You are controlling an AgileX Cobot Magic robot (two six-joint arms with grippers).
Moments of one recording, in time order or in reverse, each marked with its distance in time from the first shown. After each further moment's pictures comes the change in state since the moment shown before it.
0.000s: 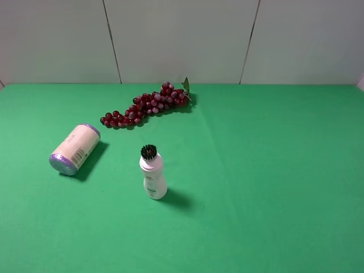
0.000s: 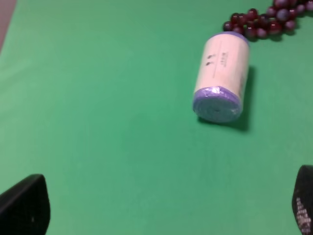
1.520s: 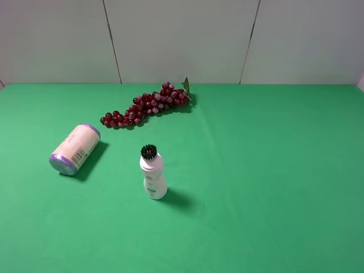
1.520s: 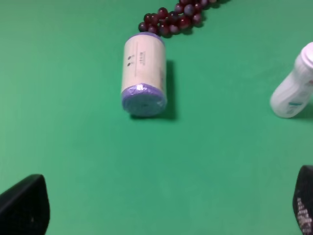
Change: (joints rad) left arm -0.231 0.002 -0.095 -0.047 0.104 0.000; right arm -0.059 0.000 0.000 0.000 0.002 -0.002
